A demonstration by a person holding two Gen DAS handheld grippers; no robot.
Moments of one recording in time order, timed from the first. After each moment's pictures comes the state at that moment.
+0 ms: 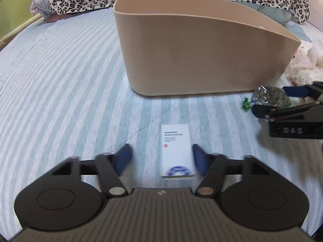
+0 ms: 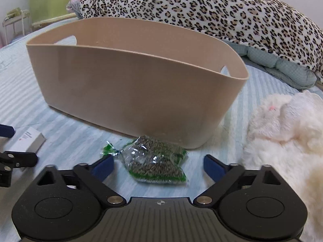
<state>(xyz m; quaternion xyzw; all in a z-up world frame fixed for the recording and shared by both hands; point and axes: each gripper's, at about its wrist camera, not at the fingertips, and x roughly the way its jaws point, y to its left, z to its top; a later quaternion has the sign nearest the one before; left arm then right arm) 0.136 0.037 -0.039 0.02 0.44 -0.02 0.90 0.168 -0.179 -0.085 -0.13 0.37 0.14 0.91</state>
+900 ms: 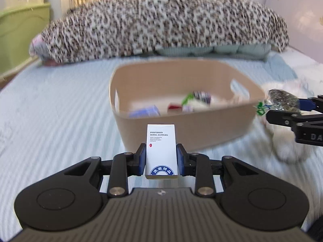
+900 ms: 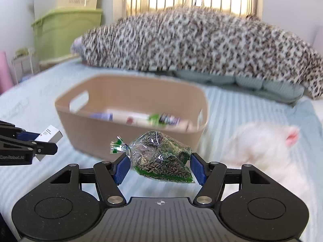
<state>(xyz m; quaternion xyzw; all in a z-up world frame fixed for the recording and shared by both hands) 0.127 0.018 0.051 0.03 0.33 -0.05 0.94 0.127 -0.219 0.016 -0.06 0.29 0.16 0.94</state>
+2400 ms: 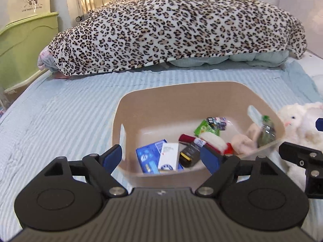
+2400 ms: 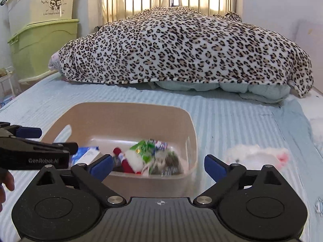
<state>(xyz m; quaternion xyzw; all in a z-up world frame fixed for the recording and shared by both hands) 0.178 -0.004 0.080 0.06 0.33 -0.01 0.94 0.170 -0.206 0.057 -0.03 0.31 0.10 0.95</state>
